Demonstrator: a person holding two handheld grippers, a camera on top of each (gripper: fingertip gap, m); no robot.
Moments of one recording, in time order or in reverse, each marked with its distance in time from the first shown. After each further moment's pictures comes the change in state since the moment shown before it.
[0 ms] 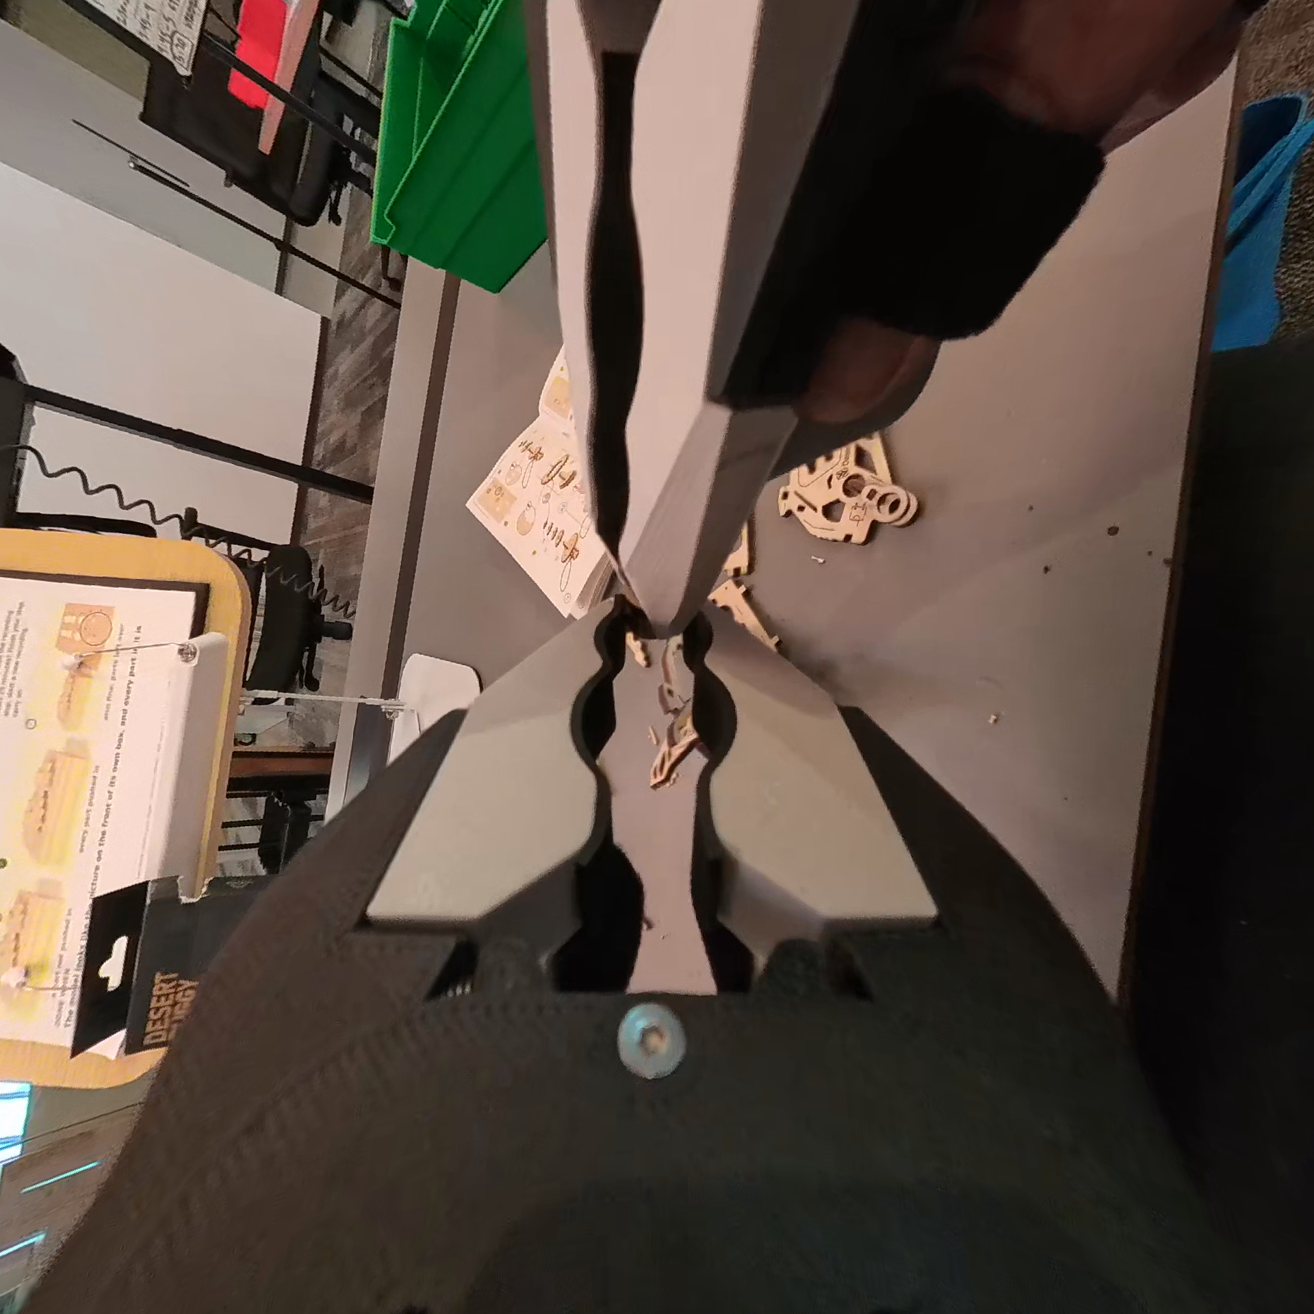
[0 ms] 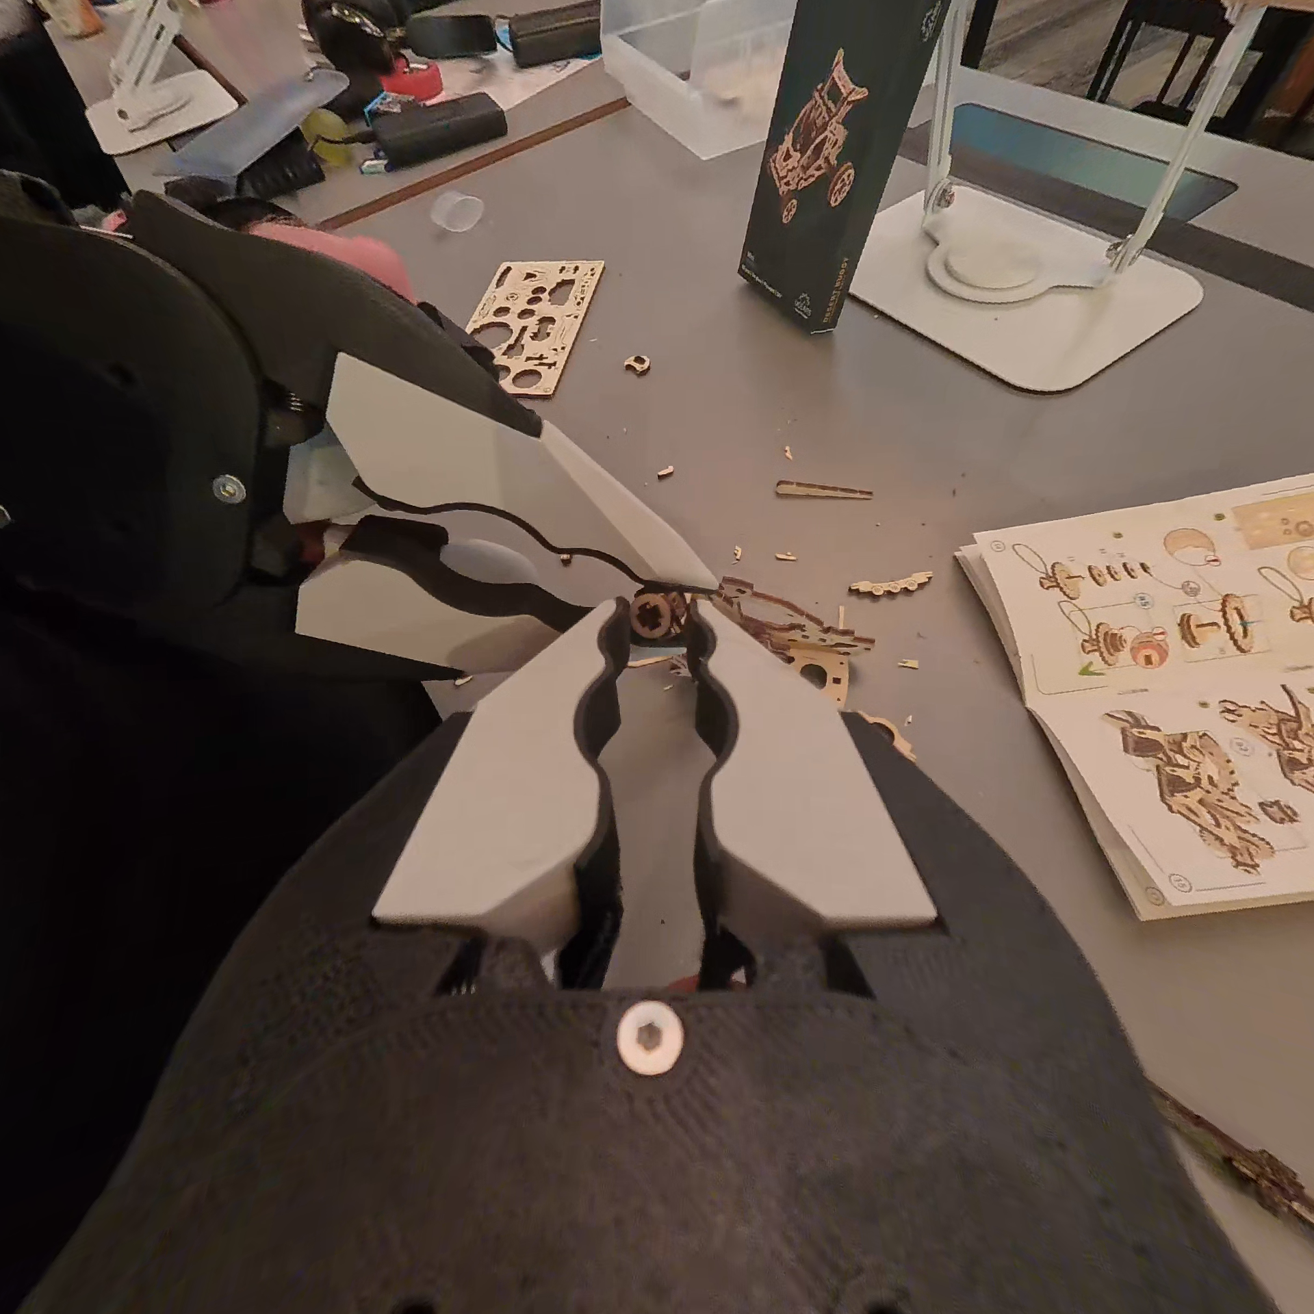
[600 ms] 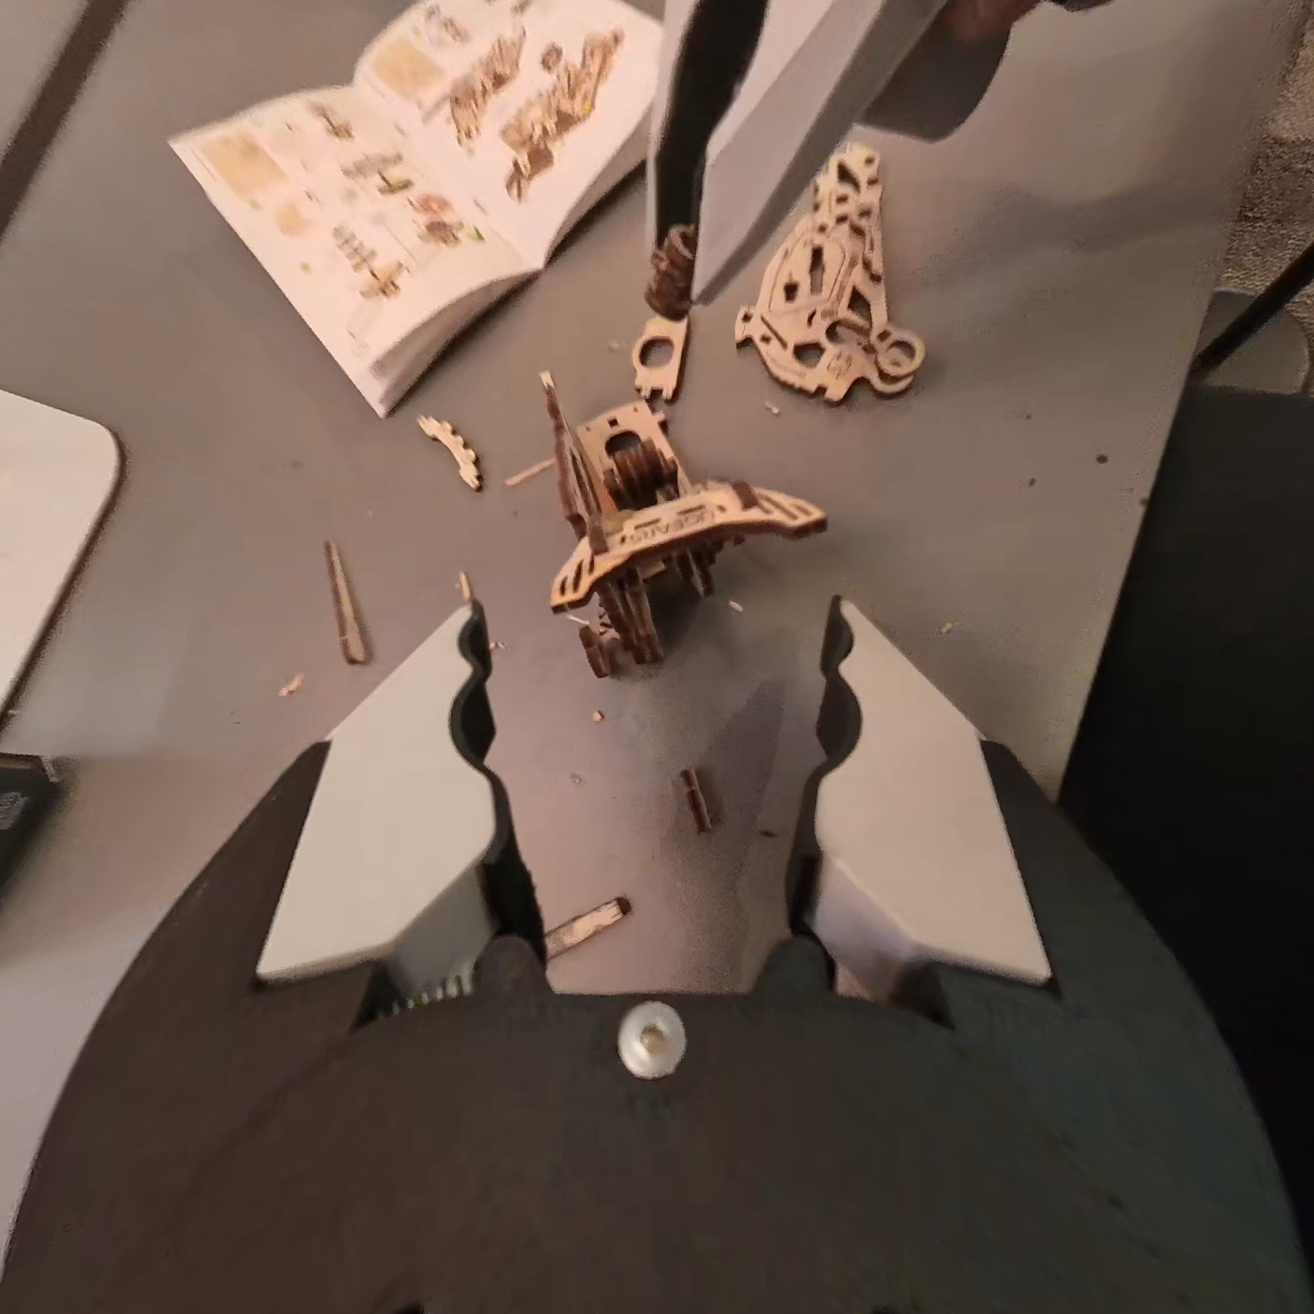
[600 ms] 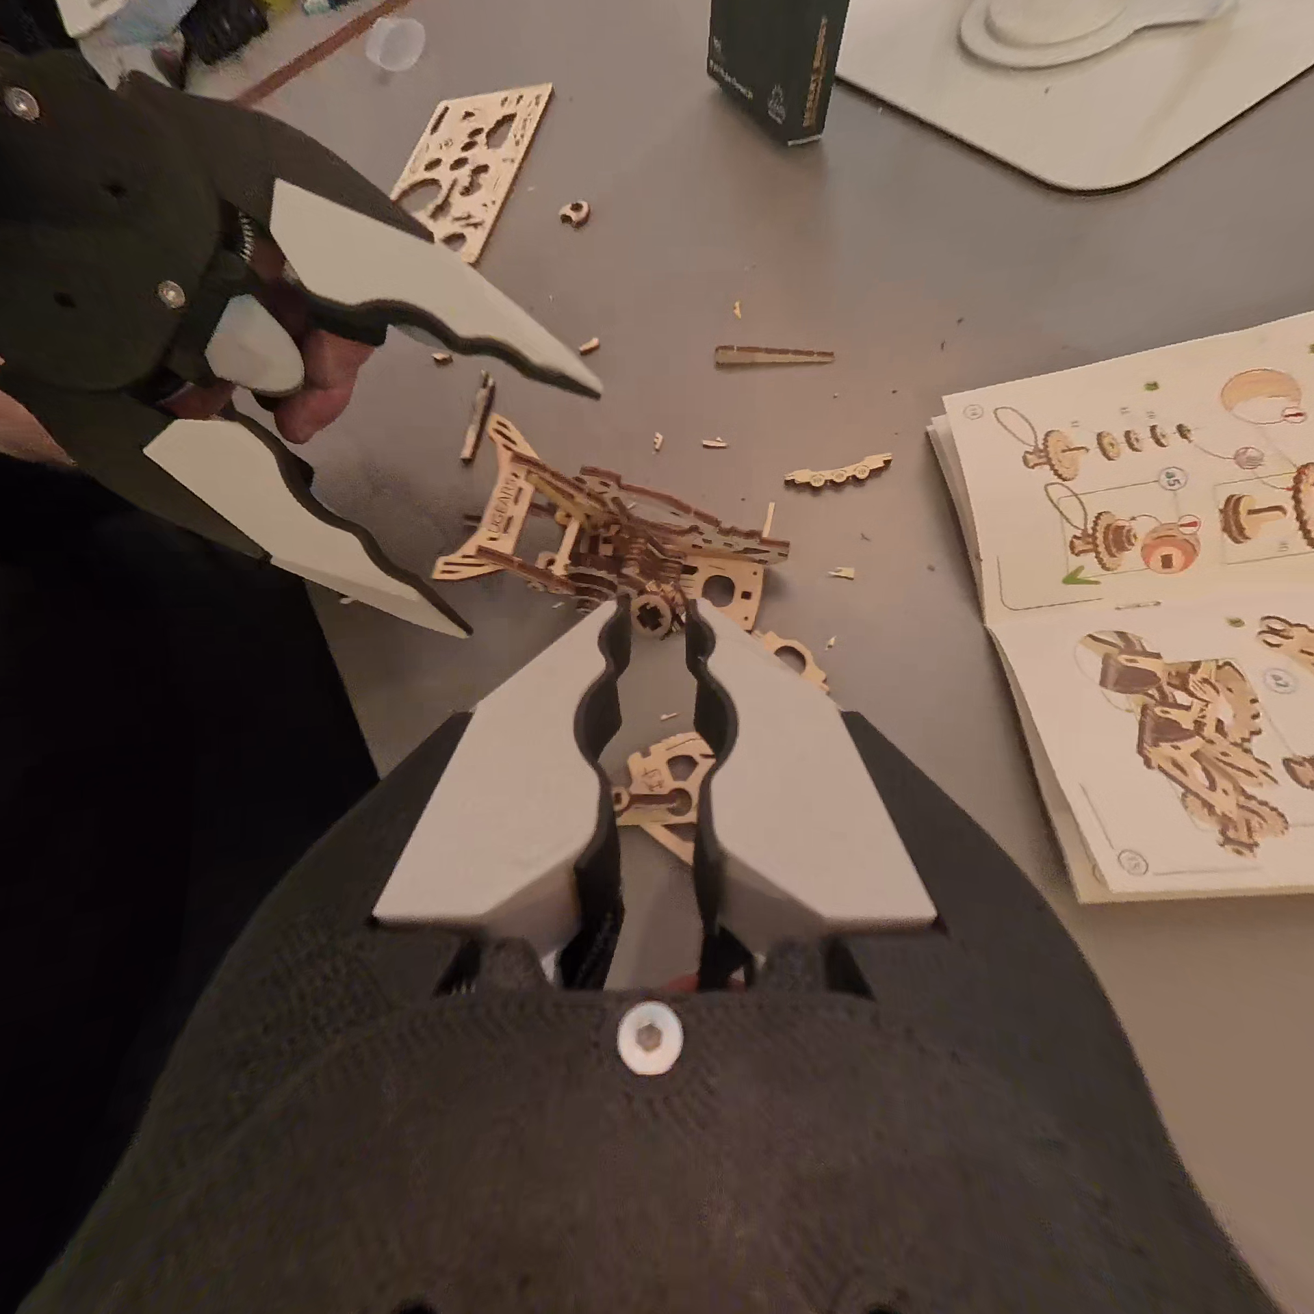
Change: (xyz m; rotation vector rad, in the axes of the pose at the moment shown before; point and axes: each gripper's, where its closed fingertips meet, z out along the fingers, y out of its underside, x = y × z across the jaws) left arm 0.036 0.076 0.025 -0.062 0.299 -0.493; right arm 0.057 0.046 0.022 -0.152 -0.108 0.078
